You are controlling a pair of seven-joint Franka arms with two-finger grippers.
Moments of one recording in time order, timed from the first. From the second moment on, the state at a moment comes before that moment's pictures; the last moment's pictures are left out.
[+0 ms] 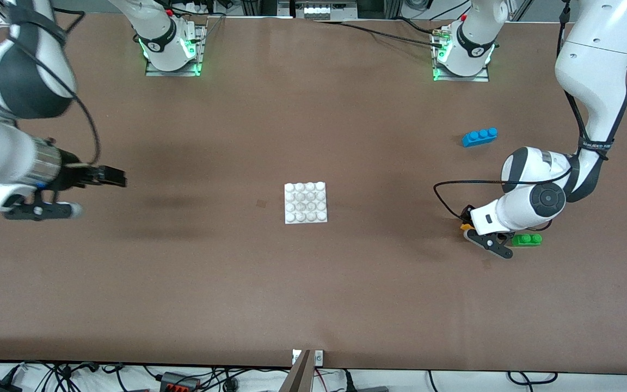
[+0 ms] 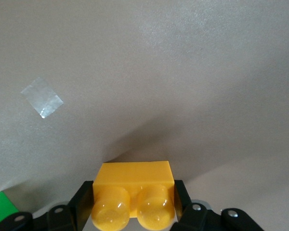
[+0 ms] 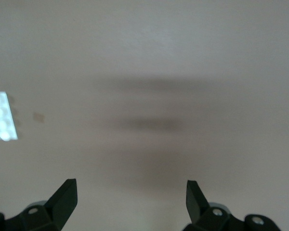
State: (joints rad) left arm 0.23 0.63 -0.31 -1.84 0.26 2.35 0.28; right arm -0.06 0.29 0.14 -1.46 0.02 1.59 0.02
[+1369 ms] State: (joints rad) left arm 0.04 0.60 -0.59 -1.61 0.12 1.98 -0.37; right arm -0.10 -0.01 -0.01 -1.63 0.00 1.51 -0.09
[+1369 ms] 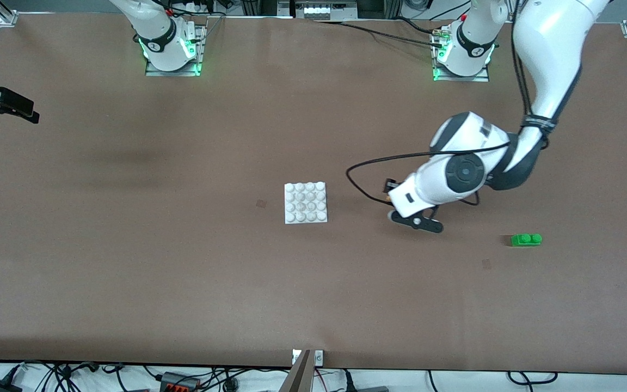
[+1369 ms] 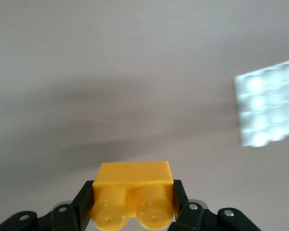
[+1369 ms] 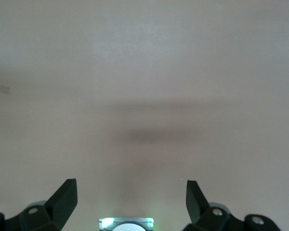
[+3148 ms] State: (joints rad) left arm -0.59 0.88 -0.24 -1.28 0.09 2.16 -0.84; right arm -0.11 0.02 0.01 -1.63 0.03 1.57 -0.08
